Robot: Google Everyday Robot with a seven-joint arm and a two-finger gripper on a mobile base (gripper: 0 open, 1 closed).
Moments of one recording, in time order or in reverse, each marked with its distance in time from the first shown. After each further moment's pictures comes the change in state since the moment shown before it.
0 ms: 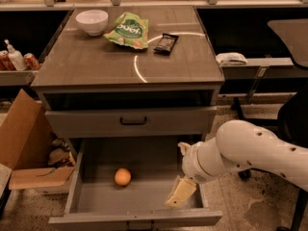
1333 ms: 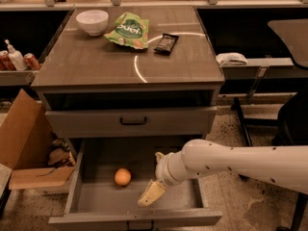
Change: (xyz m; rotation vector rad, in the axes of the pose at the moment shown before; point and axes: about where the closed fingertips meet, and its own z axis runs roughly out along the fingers) arm -0.012 -0.010 0.142 -0.052 -0.100 0.066
